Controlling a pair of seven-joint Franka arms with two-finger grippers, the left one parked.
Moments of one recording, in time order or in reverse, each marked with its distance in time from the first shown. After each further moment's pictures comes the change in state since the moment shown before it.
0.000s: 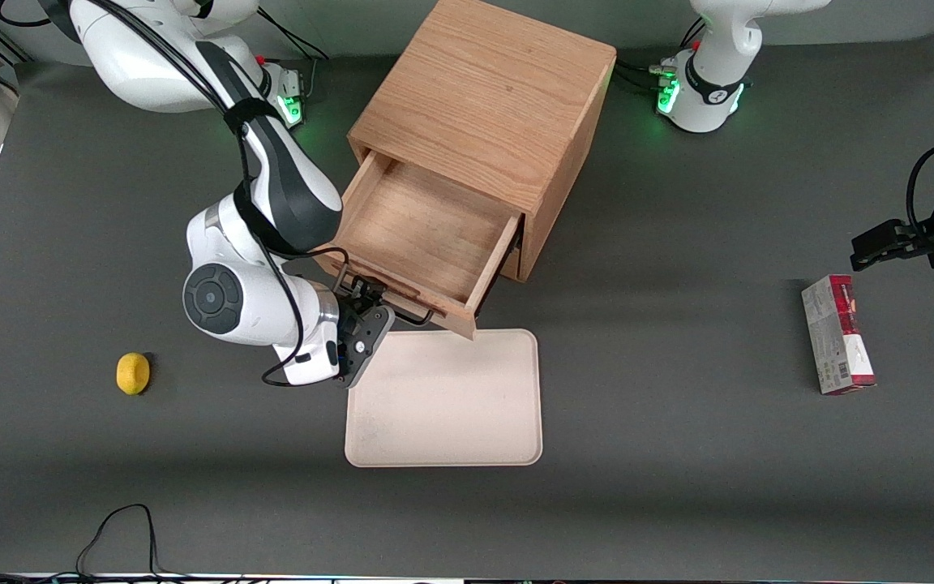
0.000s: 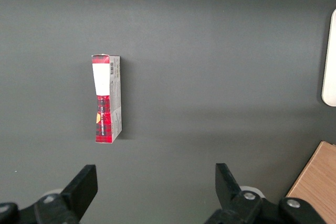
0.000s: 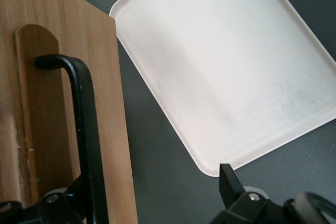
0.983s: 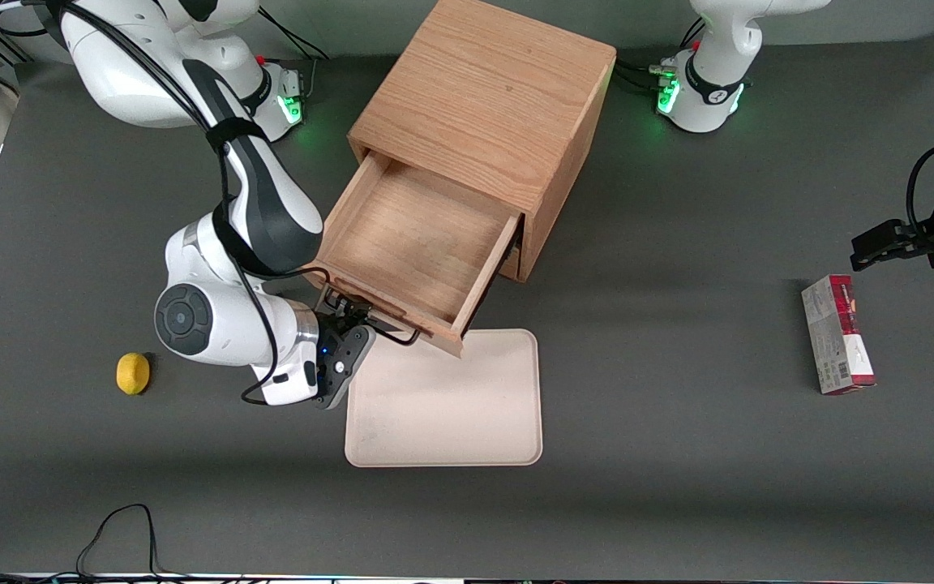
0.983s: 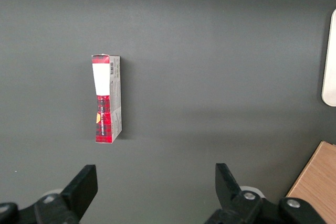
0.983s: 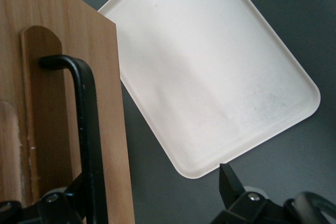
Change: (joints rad) arm -0.047 0.047 0.000 0.068 0.001 0.004 -0.033
